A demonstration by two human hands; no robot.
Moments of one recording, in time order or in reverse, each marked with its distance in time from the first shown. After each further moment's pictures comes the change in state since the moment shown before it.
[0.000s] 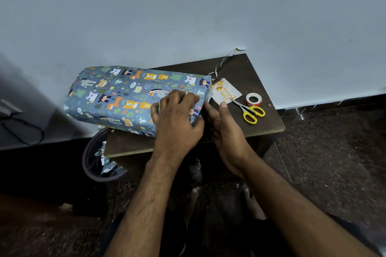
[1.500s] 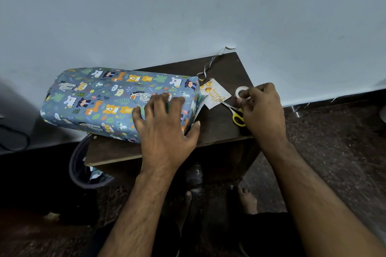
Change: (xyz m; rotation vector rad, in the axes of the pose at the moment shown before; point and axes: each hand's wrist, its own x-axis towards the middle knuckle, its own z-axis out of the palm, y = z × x) left_hand -0.006 0.005 0.018 0.264 0.115 0.076; right_hand 0.032 -0.025 -0.107 -1.116 0.680 -0.337
